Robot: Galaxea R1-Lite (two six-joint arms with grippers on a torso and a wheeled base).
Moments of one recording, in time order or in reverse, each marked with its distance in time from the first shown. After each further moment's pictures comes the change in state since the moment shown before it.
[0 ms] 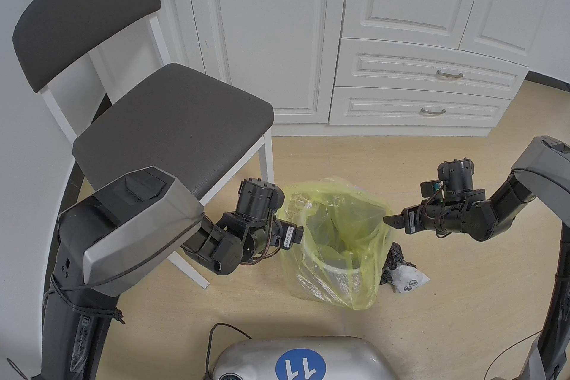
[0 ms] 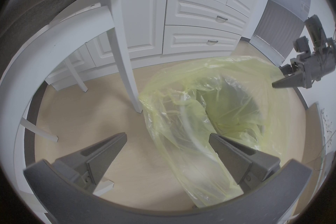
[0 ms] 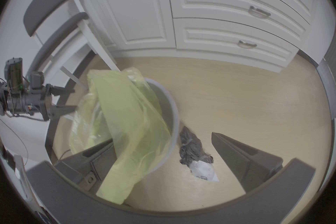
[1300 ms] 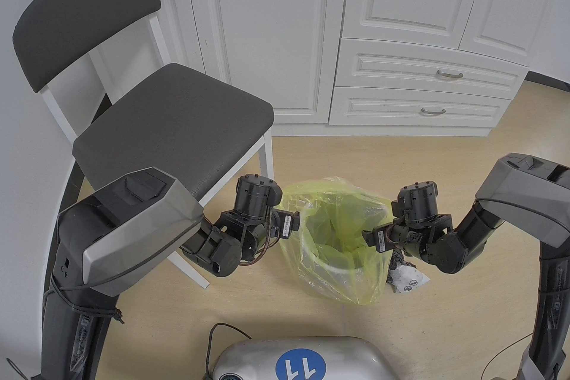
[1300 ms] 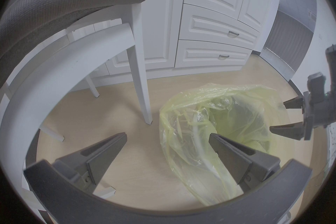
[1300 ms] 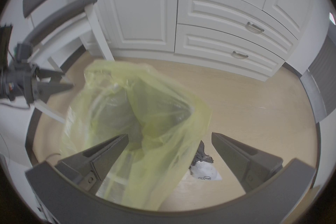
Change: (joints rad) left arm -0.001 -0.003 0.019 -0.120 0.094 -0.046; right arm 0.201 0.079 0.062 -0.181 -0.353 0.052
